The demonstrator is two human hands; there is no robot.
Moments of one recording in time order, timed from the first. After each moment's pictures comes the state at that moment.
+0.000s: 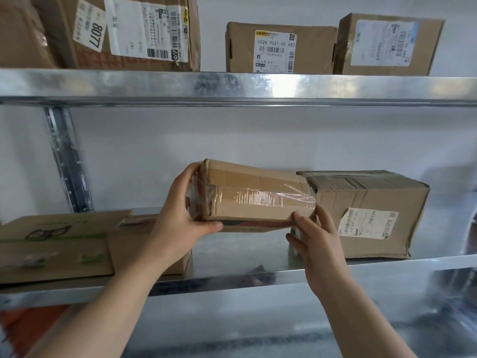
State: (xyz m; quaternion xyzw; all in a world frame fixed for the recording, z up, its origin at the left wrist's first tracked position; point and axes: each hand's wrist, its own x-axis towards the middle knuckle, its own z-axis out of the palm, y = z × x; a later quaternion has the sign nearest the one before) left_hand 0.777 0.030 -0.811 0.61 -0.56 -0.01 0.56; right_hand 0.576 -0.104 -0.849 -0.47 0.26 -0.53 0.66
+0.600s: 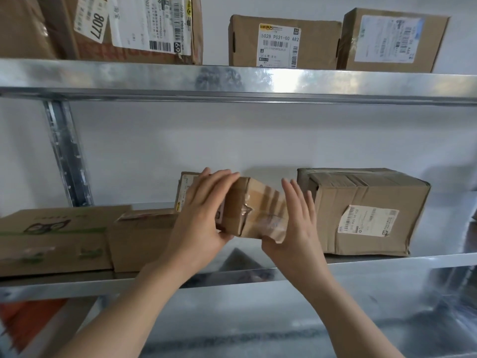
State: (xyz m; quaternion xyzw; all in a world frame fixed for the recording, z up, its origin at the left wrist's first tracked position) left_hand 0.756 0.015 -0.826 0.63 -0.62 0.23 0.40; right_hand 0.593 -0.087 -0.857 -0.82 0.26 -0.48 0.18
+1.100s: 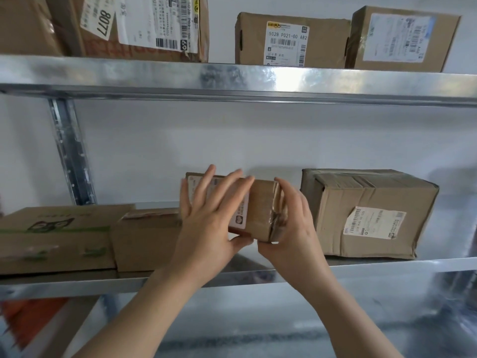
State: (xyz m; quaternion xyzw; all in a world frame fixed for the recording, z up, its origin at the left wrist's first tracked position) left_hand 0.745 0.020 -0.831 0.65 -0.60 0.32 0.33; right_hand 0.599 -0.075 -0.847 -0.80 0.19 -0.52 0.22
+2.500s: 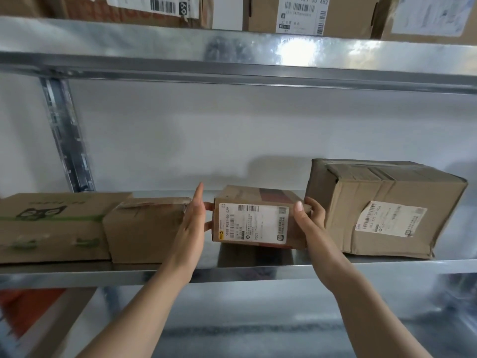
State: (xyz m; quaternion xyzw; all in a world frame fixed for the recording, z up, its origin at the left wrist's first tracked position) left_hand 0.785 0.000 -0.880 0.62 -0.40 -0.19 0.65; right_hand 0.600 -0.133 -0.872 -0.64 0.28 -0.38 0.60
